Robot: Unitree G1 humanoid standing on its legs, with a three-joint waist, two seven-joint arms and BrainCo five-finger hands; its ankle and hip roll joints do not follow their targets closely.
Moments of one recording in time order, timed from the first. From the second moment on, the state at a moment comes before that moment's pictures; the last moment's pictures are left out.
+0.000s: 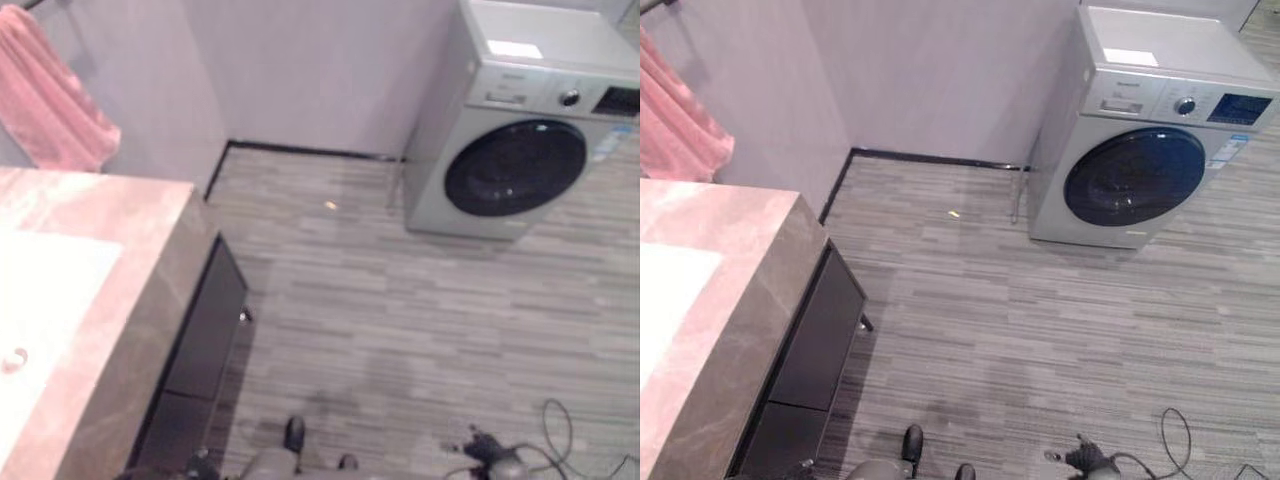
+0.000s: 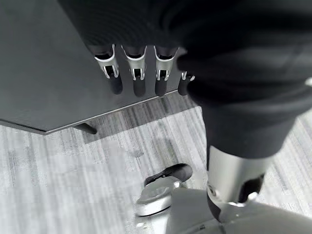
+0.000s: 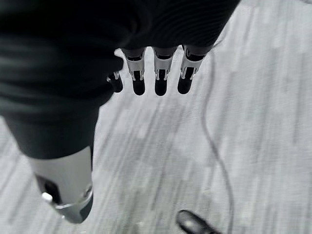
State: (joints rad) left arm 0.00 0.28 -0.25 1.32 0.13 -0.08 0.10; right arm -0.07 -0.34 0.20 1.28 0.05 -0.08 -0.08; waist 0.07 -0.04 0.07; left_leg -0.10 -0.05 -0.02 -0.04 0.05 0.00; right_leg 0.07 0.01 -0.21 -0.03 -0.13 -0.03
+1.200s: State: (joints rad) left arm -0.03 0.38 -0.18 1.29 0.08 -0.10 0.15; right arm 0.24 -0.36 0.33 0.82 -0.08 -0.12 -0.02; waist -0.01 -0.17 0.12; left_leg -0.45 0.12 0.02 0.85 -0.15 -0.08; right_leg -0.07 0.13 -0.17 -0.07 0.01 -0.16
